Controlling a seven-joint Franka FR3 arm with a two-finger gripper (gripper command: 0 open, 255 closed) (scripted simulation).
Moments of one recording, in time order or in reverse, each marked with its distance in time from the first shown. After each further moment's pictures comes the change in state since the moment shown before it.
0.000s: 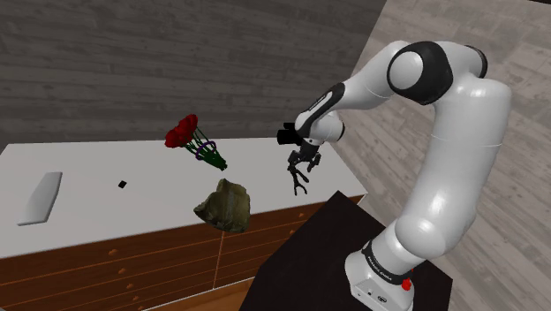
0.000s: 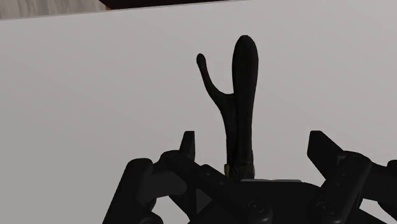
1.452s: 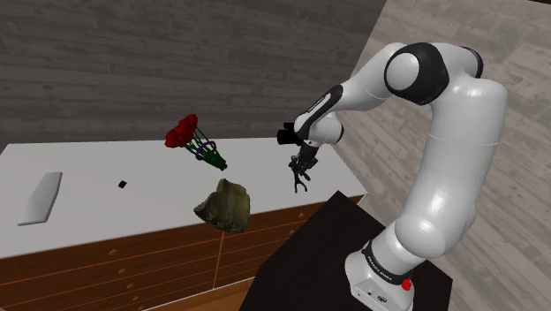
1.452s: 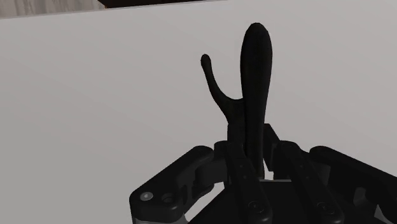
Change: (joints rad) arm -0.005 0.020 0.008 0.002 0.013 0.018 -0.010
